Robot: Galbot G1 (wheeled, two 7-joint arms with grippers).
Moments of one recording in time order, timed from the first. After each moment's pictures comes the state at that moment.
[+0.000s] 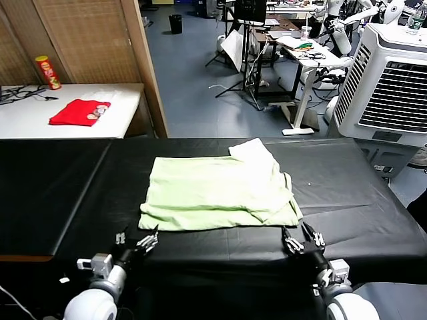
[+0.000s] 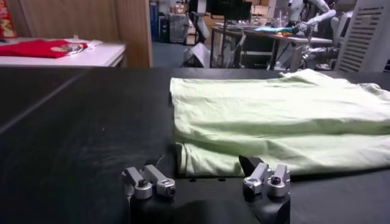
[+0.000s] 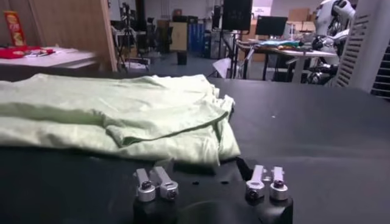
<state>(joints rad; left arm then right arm) 1.52 -1.14 -0.49 -1.99 -0.45 0.28 -0.10 -1.53 1.23 0.58 1.93 0.25 -0.17 -0.09</state>
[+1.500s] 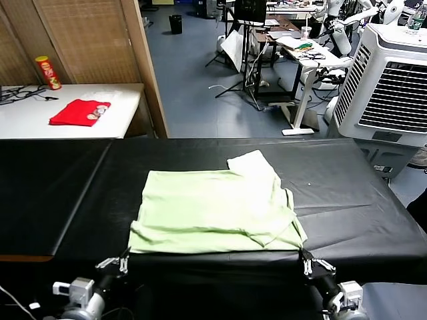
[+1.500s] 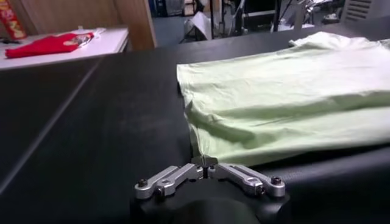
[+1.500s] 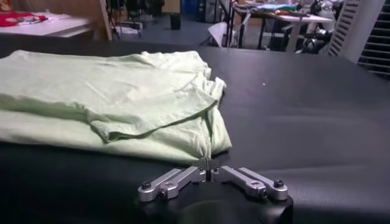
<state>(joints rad) 1.83 -1.06 -0.63 -2.23 -0.42 0.41 -0.16 -1.84 1.19 0.67 2.27 0.32 -0.39 0.01</state>
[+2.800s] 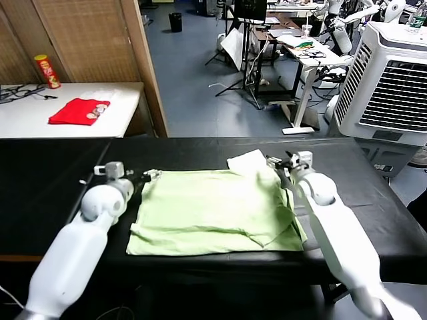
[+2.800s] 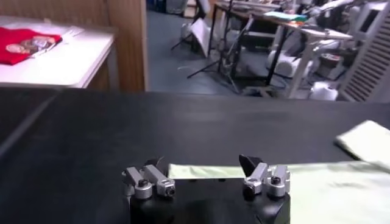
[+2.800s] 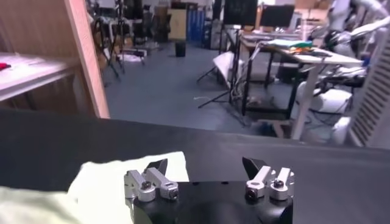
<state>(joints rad) 0.69 -1.05 -0.24 -1.46 -0.79 0.66 -0.18 -0.41 1.27 0.16 1.05 0.42 -0.50 -0.03</state>
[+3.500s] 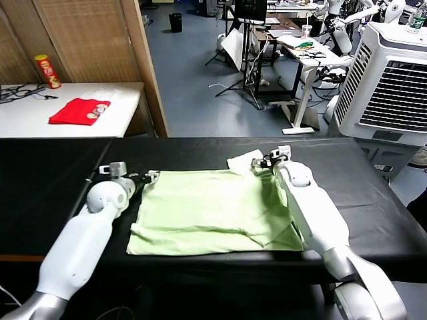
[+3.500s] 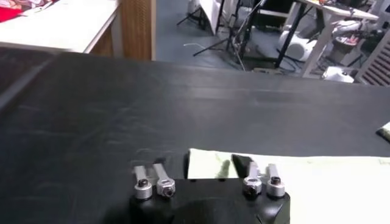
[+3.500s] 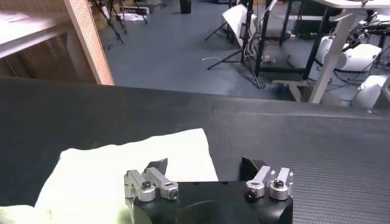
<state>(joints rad) 0.65 -1.07 -0.22 -1.35 -0.78 0.63 -0.11 -0.38 1.34 0.16 0.91 0.40 -0.50 -0.06</state>
